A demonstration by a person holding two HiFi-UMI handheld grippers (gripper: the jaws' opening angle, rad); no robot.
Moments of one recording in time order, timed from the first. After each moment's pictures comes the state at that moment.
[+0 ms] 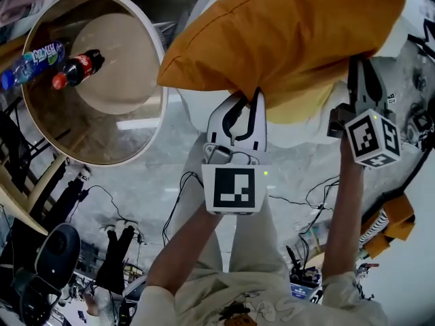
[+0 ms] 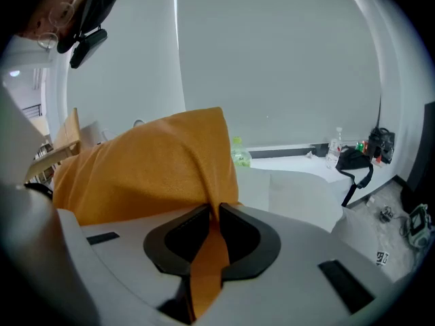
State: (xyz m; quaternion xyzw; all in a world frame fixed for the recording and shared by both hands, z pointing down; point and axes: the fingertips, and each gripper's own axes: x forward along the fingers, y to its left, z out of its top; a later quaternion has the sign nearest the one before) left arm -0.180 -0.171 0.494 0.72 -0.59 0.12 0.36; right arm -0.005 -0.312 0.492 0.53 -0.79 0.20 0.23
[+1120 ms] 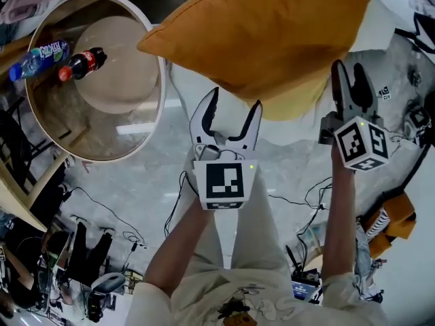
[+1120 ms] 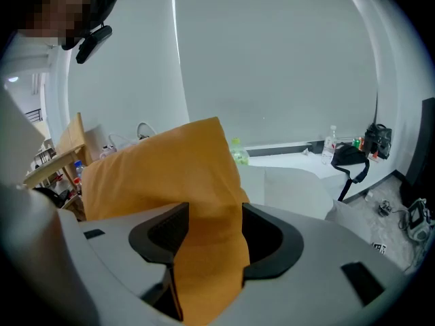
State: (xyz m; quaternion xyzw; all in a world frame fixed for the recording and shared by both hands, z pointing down) left arm -0.177 -0.139 0.490 0.74 -0.57 0.18 0.31; right arm 0.009 -0.275 0.470 0.53 -0.79 0.22 0.23
